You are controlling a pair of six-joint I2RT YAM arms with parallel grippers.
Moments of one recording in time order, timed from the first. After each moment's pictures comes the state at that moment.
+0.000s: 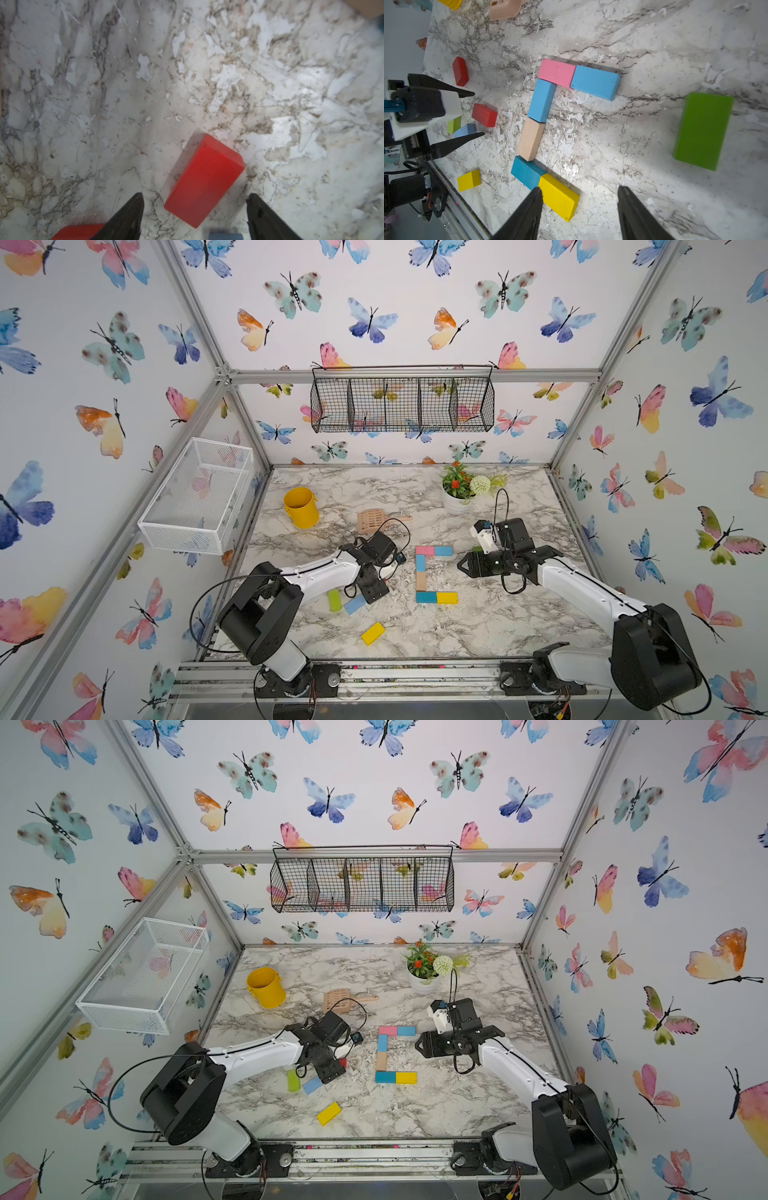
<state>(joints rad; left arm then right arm) -0.72 1.58 0.88 -0.60 -0.11 0.40 0.36 1.29 0.73 -0.44 -0.41 0.20</state>
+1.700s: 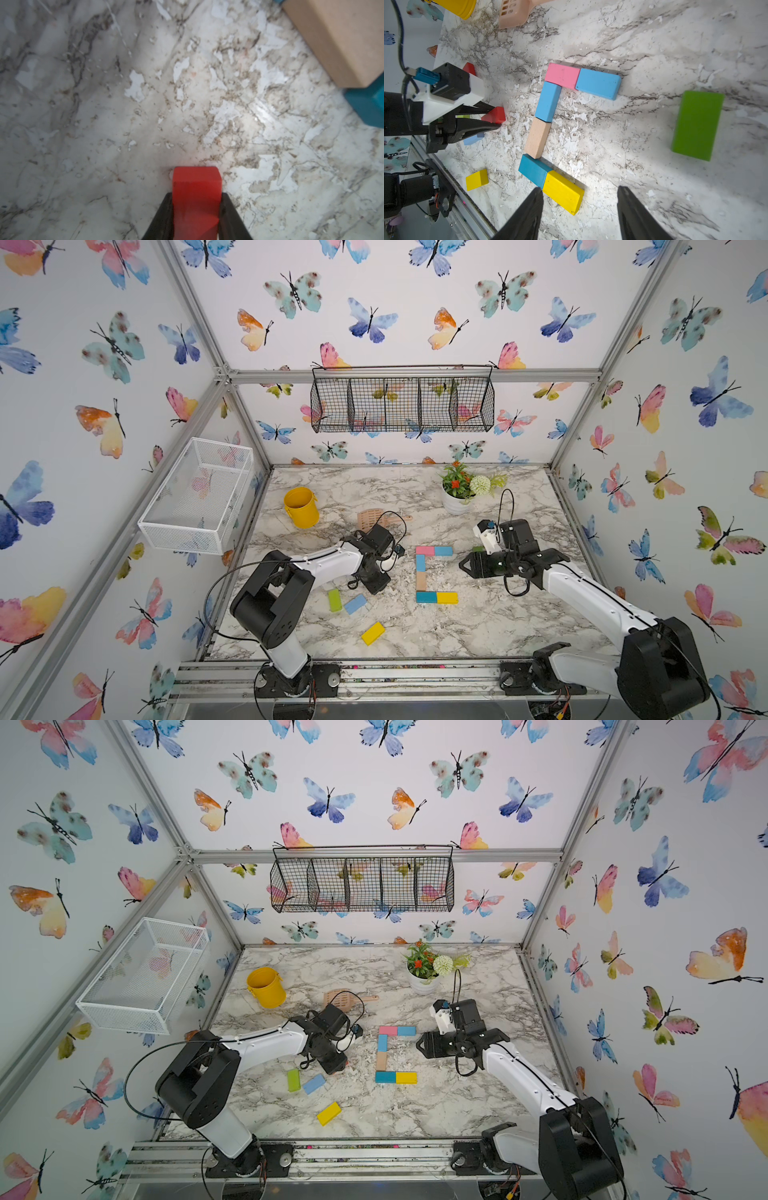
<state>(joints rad) -0.65 1.67 0.94 -0.61 0.10 0.24 0.36 1.22 0.71 -0.46 -0.41 0.23</state>
